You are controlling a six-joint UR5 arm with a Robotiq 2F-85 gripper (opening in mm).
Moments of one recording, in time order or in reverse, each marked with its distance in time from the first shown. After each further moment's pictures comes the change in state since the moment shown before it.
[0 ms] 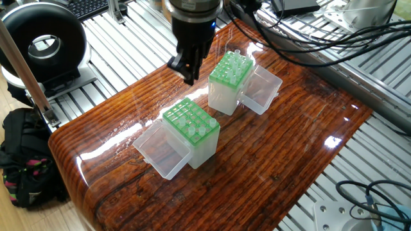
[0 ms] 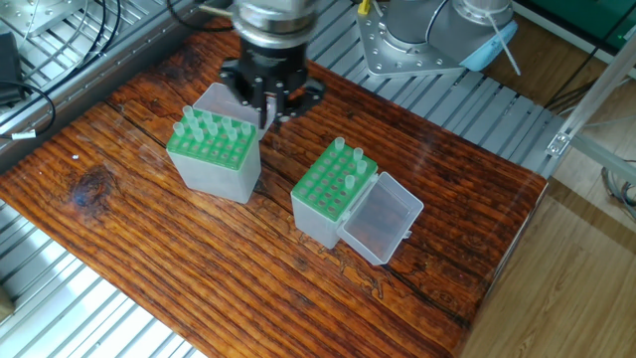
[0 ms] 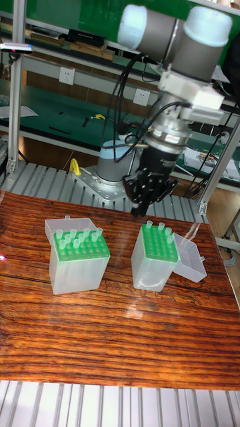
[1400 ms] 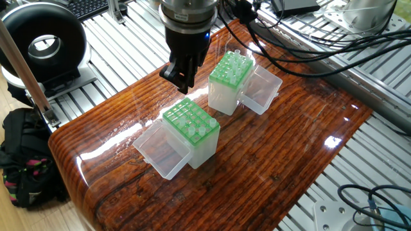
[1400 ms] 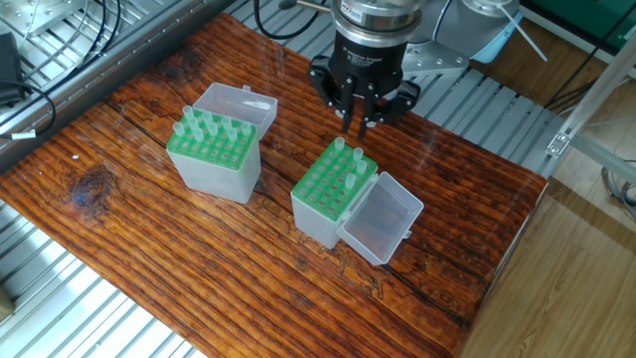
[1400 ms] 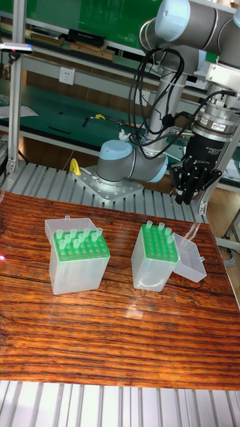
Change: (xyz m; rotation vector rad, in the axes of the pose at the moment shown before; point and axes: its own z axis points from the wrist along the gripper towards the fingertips) arm -0.005 0.120 -0.041 -0.060 0.010 0.172
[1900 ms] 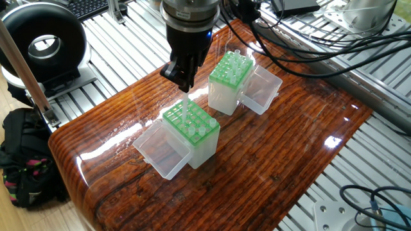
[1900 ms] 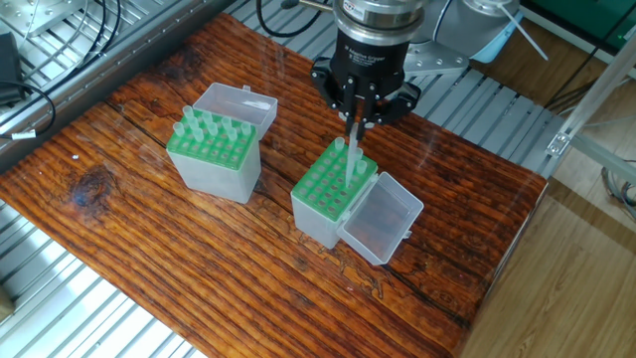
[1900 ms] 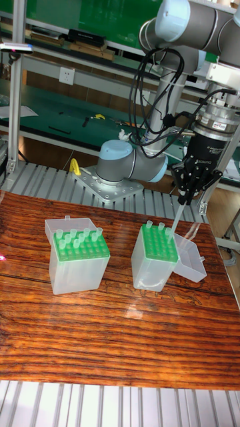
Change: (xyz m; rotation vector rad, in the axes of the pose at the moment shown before) arm -0.002 0.000 0.000 0.006 -0.012 0.006
